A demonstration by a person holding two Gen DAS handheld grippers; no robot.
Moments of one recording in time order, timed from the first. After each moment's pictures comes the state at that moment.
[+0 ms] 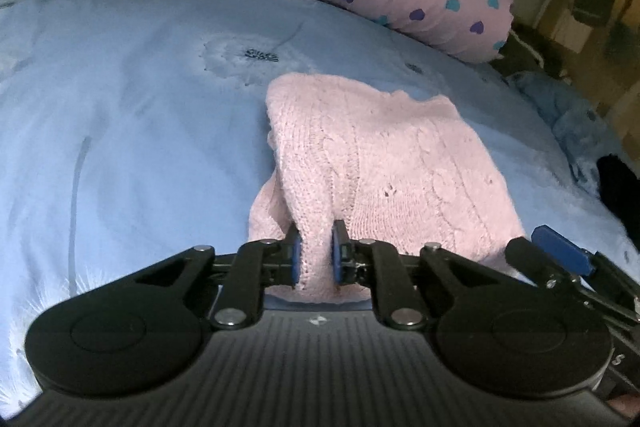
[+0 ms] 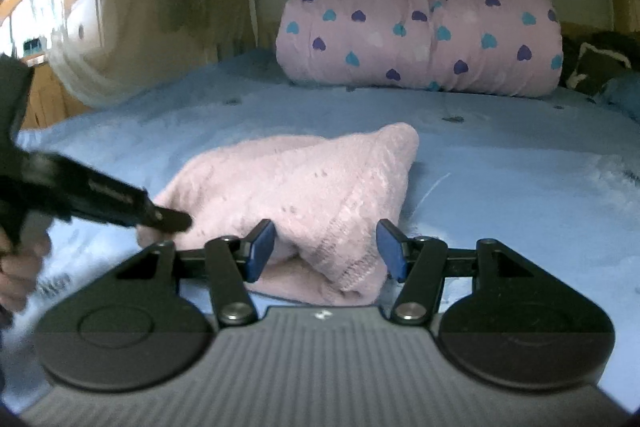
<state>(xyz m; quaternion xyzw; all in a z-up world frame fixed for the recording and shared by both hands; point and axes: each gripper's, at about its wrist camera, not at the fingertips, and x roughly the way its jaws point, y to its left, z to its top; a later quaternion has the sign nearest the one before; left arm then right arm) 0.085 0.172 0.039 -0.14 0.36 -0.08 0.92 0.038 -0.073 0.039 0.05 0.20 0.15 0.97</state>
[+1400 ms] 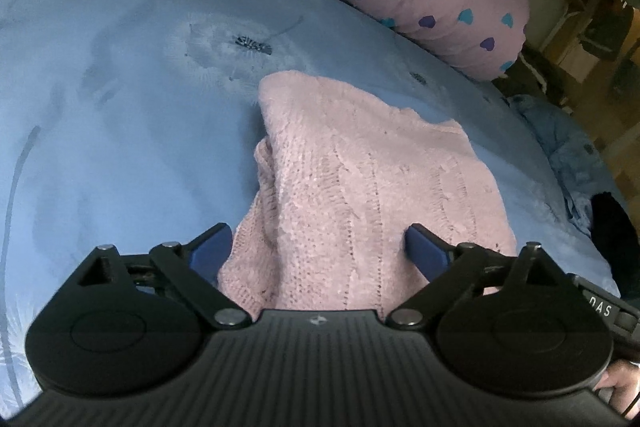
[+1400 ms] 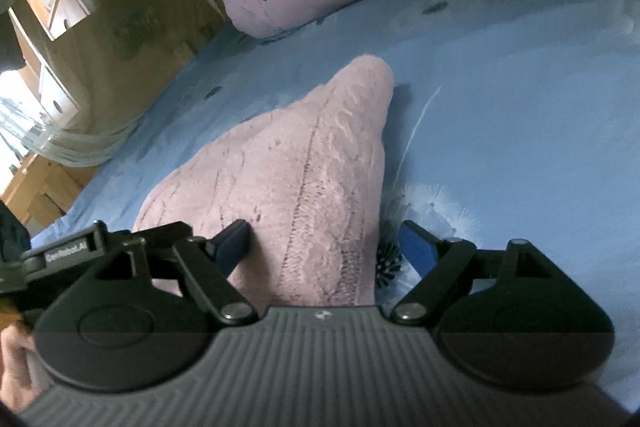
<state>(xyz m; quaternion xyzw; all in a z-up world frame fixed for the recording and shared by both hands) 0.141 0.167 0.021 -0.19 0.37 -0.09 0.90 0.132 -0.124 0.007 0.24 0.34 0.18 0.89</state>
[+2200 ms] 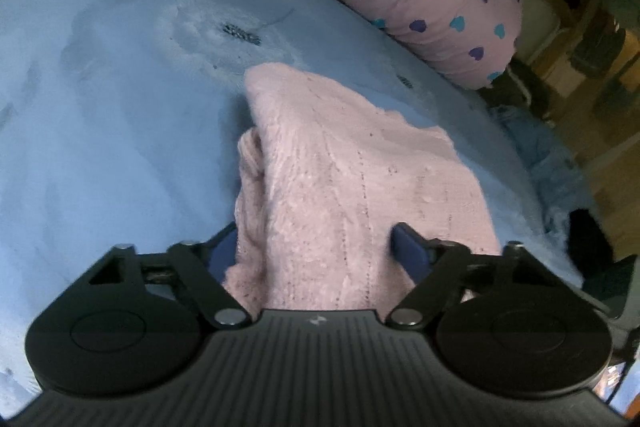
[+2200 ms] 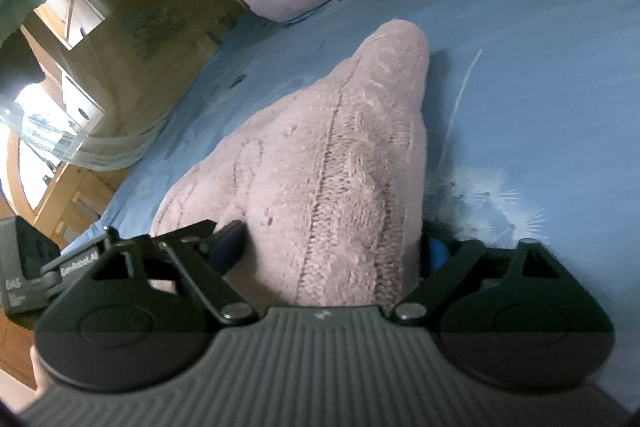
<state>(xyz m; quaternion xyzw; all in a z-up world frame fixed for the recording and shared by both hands) 0.151 0.173 0.013 -0.24 0.37 -0.12 0.89 0.158 -0.109 -0.006 0.28 0.36 0.23 0.86</state>
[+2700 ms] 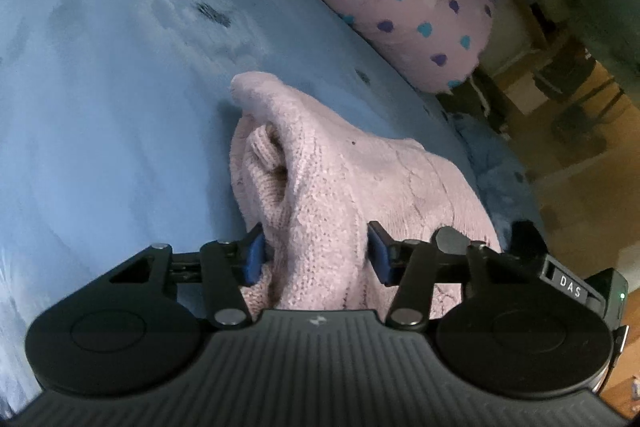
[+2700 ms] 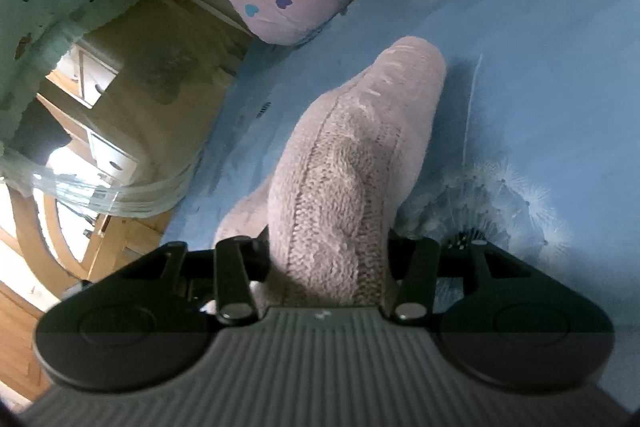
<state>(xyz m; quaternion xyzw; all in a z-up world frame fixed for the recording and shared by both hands) 0.124 0.171 0.033 -0.31 0.38 -0.17 0.85 0.130 -0.134 0.029 0.38 0.35 0.23 0.82</state>
